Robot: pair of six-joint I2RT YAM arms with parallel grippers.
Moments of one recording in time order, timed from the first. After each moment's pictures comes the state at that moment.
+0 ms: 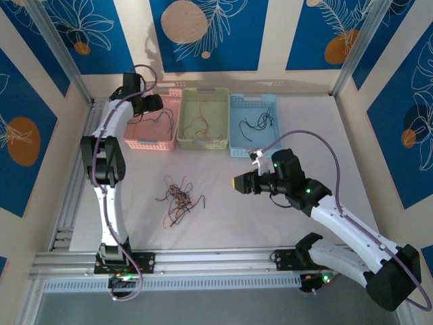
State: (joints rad) left arm -0.04 2.23 2.04 -0.67 0.12 -0.29; right arm 0.59 0.92 0.70 -0.36 -0.44 0.42
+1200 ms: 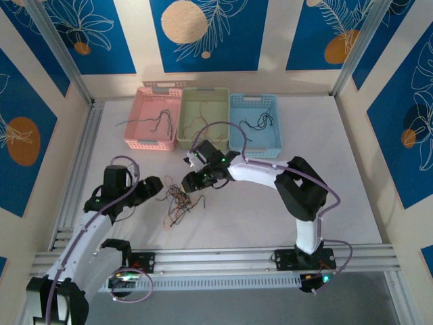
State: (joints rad) left arm -0.15 0.81 0.47 -0.52 0.40 -0.66; right arm 0.84 1.92 1.31 -0.40 -0.40 0.39
